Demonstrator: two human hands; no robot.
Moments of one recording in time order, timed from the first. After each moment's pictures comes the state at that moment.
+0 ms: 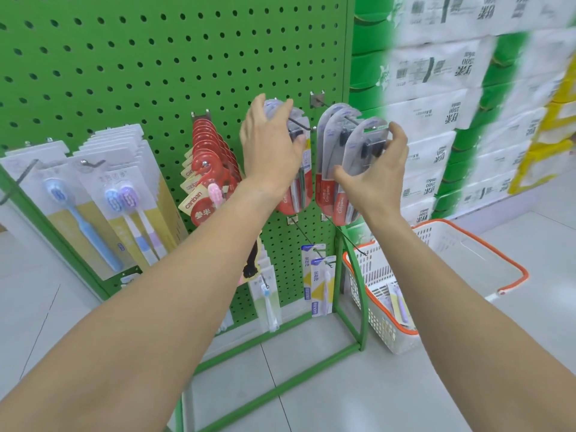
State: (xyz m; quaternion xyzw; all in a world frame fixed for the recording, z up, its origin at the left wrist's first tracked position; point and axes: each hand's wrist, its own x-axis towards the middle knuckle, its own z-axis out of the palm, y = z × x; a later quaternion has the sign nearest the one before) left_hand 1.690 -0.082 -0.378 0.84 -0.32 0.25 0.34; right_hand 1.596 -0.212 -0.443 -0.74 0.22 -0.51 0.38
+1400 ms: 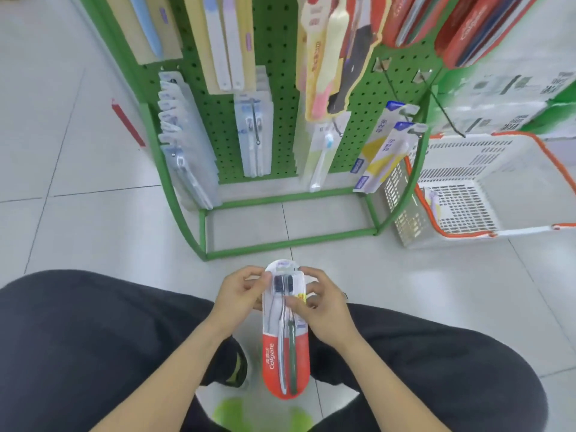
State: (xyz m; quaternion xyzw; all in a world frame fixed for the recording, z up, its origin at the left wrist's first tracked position) left_hand 1.516 0.180 -0.747 0.74 0.03 -0.30 0.61; right_hand 1.430 0.007 -0.748 -0.74 0.22 0.08 0.63
